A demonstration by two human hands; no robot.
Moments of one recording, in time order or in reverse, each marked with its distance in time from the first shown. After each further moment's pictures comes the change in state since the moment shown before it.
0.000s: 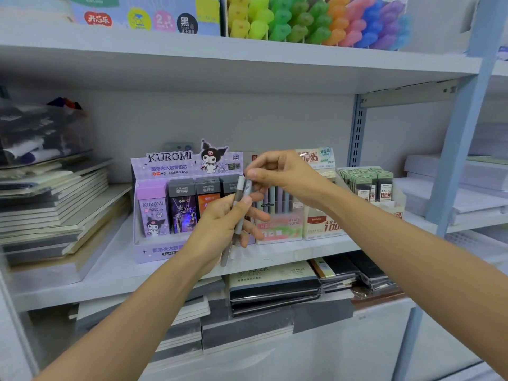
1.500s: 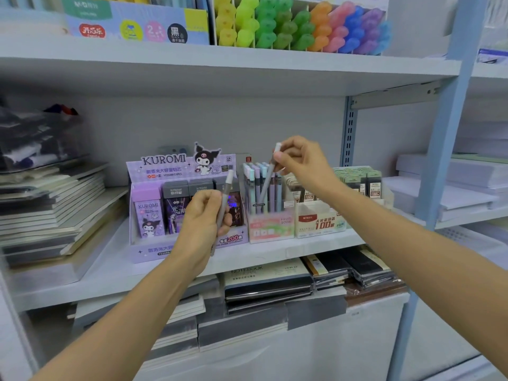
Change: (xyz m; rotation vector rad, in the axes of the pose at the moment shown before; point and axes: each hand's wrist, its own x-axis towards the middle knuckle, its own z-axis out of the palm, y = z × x) left_hand -0.007 0.004 0.001 -0.023 0.304 -0.003; right_hand -0.016 -0.002 -0.030 -0.203 0.401 0.015
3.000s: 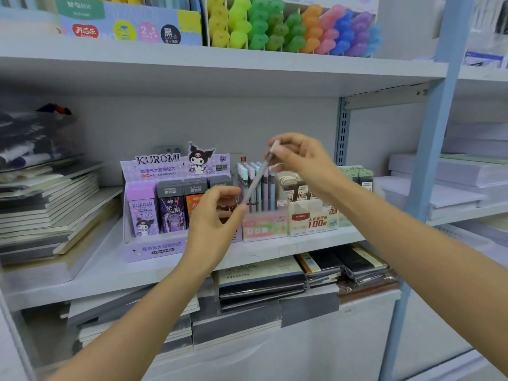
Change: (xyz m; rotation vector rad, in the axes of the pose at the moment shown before) left_hand -0.011 -0.006 0.017 0.423 0.003 0.321; right_hand -0.016 -0.020 -0.013 0.273 -0.104 0.020
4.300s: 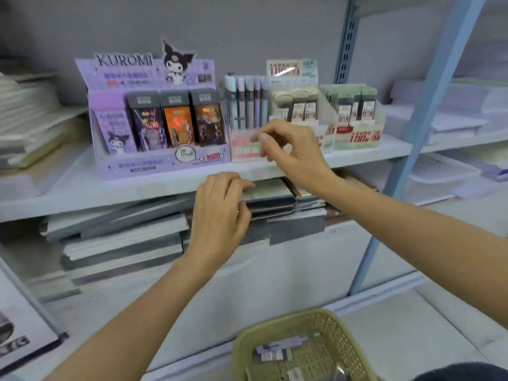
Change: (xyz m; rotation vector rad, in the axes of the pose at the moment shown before) left_hand -0.090 -0.053 0.034 0.583 -0.052 0.412; right_hand -0.085 0.070 0.033 -0.525 0.025 -0.292
